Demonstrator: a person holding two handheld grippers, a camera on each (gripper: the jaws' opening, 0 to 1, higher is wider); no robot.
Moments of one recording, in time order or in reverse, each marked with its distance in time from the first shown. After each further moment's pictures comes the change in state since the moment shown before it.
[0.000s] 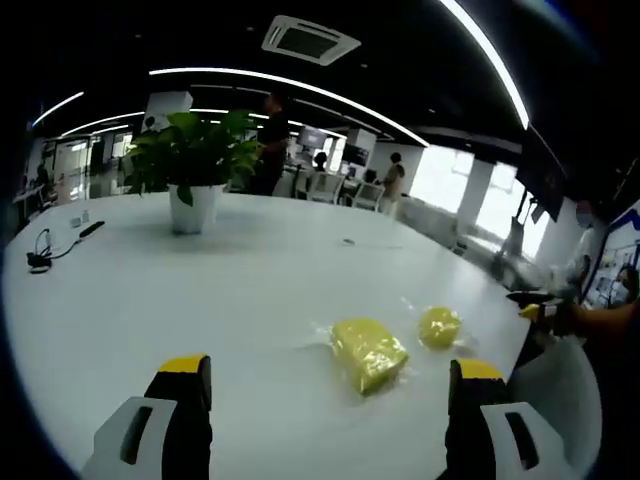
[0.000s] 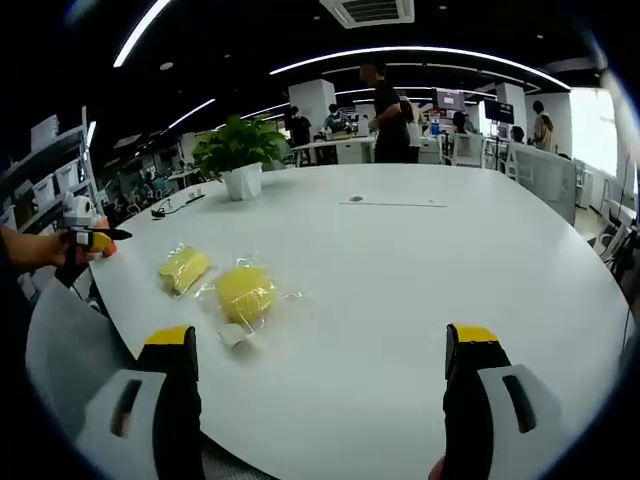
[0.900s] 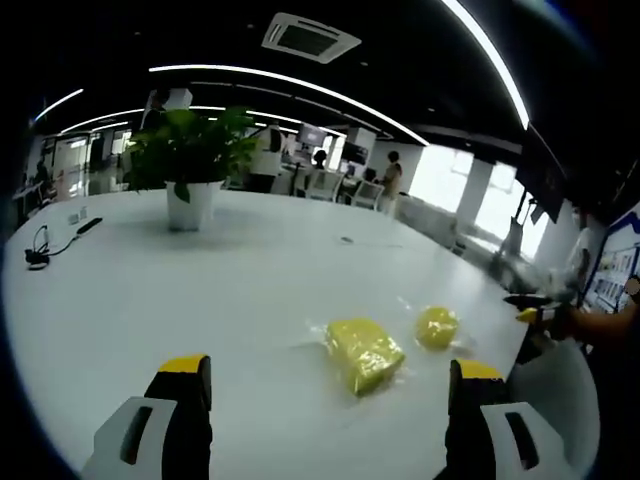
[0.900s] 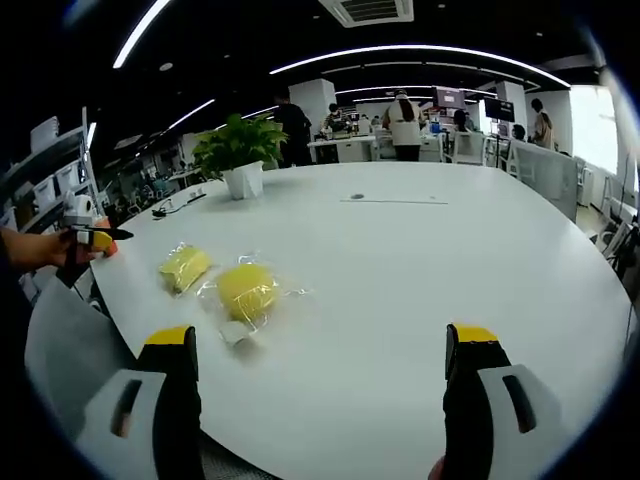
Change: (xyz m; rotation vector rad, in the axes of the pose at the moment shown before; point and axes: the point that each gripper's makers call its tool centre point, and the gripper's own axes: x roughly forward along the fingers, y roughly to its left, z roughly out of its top) left arm 0.004 -0.006 -0.001 -0.017 0.002 -0.002; right arm 0.002 0.004 -0.005 0.004 0.004 0.005
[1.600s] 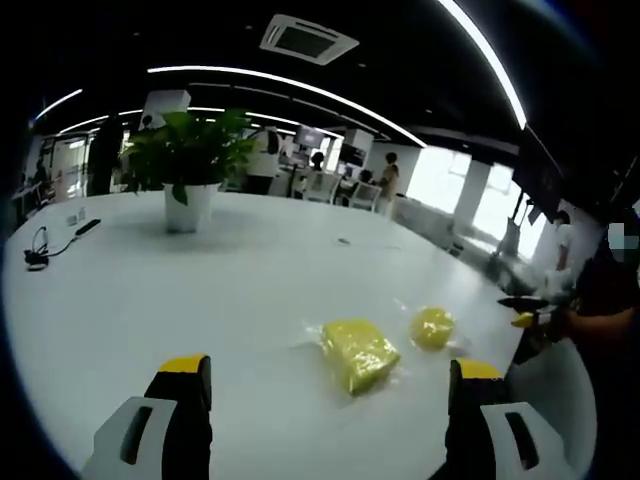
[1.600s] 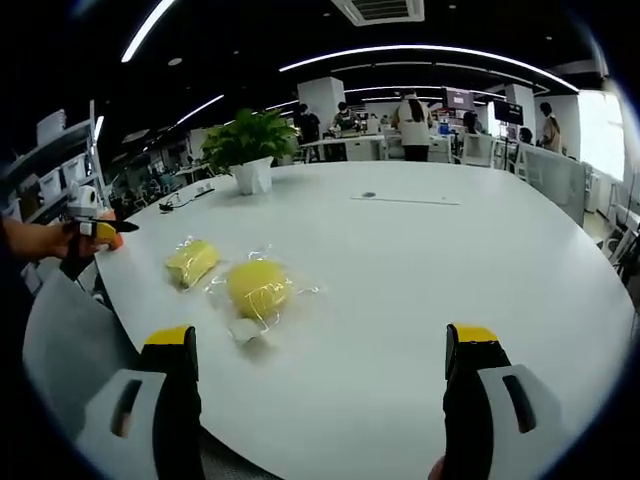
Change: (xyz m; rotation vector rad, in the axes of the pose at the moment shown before) left arm -0.004 -0.003 0.000 -0.001 -0.007 -0.010; right arm 0.007 0.014 -0.002 -0.019 0.005 0.029
